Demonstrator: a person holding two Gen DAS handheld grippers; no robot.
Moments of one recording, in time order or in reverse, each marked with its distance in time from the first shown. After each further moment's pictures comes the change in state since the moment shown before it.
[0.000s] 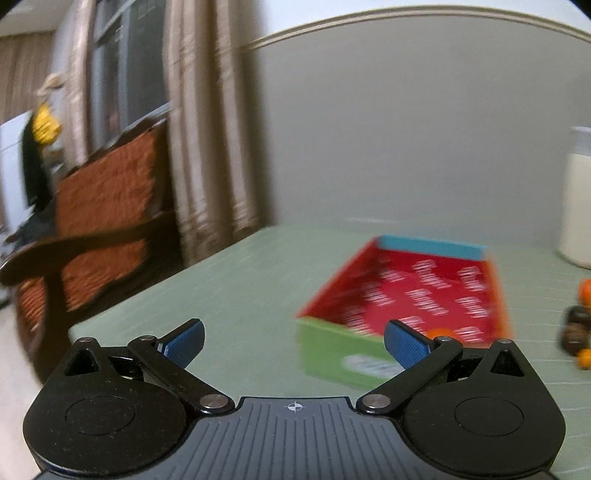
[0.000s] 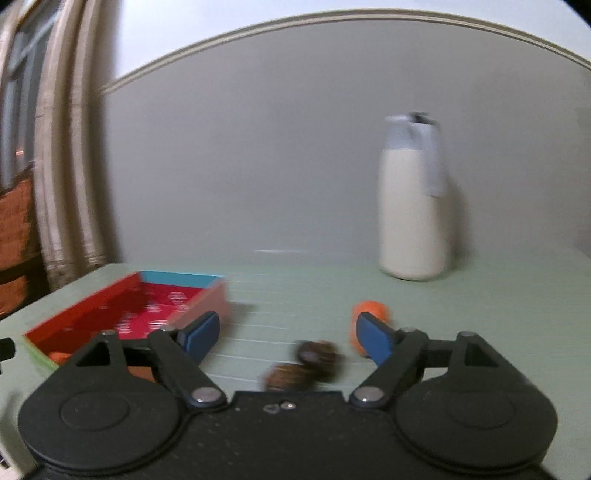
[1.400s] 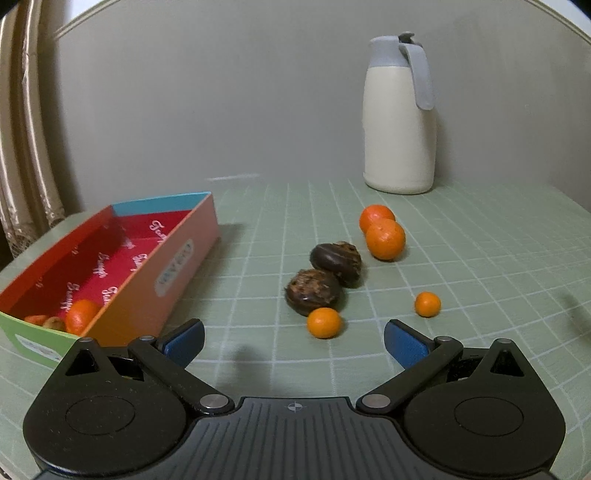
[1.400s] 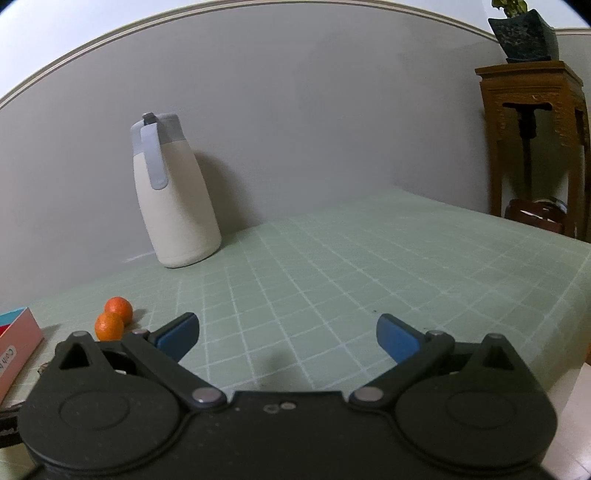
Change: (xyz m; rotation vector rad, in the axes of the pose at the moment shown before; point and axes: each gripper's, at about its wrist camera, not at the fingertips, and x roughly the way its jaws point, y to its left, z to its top) left arm -0.018 -0.201 -0.021 0.171 0.143 -0.417; right arm -0.062 -0.168 -0.032 0.271 0.016 -0.411
